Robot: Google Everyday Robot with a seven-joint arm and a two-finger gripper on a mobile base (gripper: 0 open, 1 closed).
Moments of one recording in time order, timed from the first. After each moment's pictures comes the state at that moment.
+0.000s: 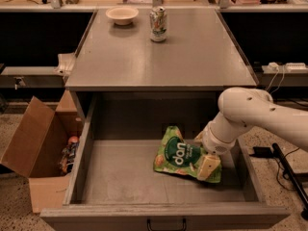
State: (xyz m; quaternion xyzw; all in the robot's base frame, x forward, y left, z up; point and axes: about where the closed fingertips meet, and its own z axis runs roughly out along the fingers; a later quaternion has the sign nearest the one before) arm 0.490 -0.170 0.622 -0.66 0.74 0.10 0.10
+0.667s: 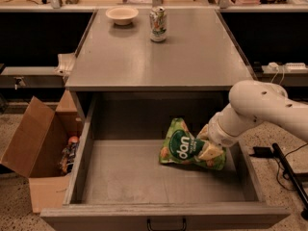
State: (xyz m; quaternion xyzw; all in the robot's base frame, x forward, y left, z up) arm 0.511 -0.178 0.652 -0.65 0.74 0.08 0.15
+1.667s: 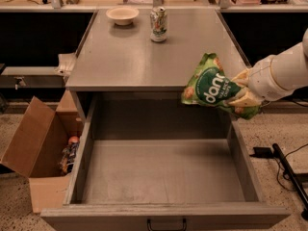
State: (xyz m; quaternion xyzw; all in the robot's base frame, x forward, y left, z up) arm 0.556 -0.242 0.844 -0.62 0.72 -0.03 0.30
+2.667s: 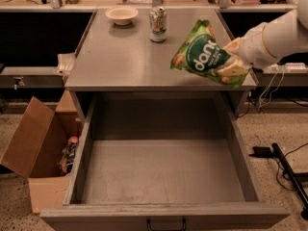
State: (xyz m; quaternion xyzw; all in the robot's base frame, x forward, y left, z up) arm 0.623 -0.221 0.899 -0.60 0.71 -0.02 0.37
